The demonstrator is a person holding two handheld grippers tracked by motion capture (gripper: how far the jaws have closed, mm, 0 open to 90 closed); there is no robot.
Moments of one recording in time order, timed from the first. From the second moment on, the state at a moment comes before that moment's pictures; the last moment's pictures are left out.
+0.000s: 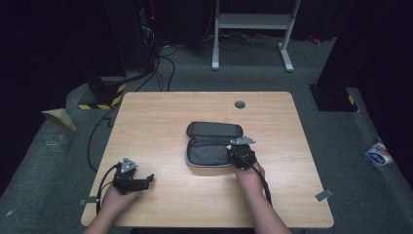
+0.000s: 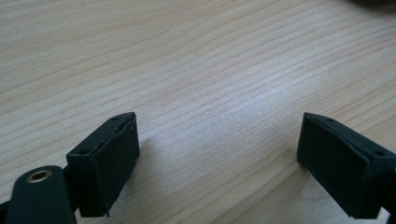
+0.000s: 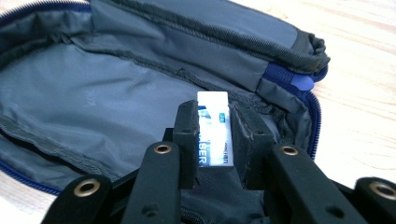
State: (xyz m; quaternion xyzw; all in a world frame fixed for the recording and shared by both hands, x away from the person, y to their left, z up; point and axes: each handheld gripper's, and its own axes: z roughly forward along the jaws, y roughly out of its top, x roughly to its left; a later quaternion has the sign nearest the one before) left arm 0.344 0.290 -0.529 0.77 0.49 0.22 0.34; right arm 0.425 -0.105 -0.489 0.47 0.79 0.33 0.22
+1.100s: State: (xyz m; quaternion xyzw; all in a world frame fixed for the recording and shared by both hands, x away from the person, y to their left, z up) left arm 0.344 0.290 -0.529 0.77 0.49 0.22 0.33; right arm 0.415 -0.107 -0.475 0.46 0.78 0.36 0.23
